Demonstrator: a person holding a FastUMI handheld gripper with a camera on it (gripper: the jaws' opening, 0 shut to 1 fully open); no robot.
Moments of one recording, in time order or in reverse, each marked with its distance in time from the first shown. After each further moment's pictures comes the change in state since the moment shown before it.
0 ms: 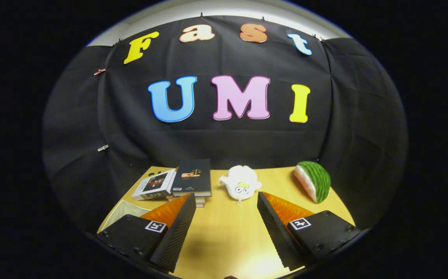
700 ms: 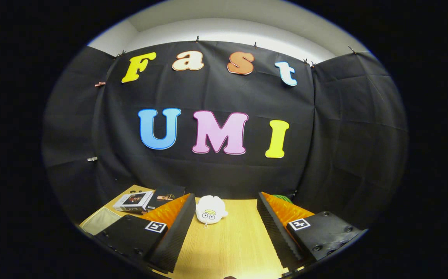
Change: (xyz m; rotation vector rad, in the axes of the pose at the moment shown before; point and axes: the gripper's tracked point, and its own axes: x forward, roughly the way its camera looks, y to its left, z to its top) arm -0.045 -0.083 0.067 -0.064 -0.217 -0.043
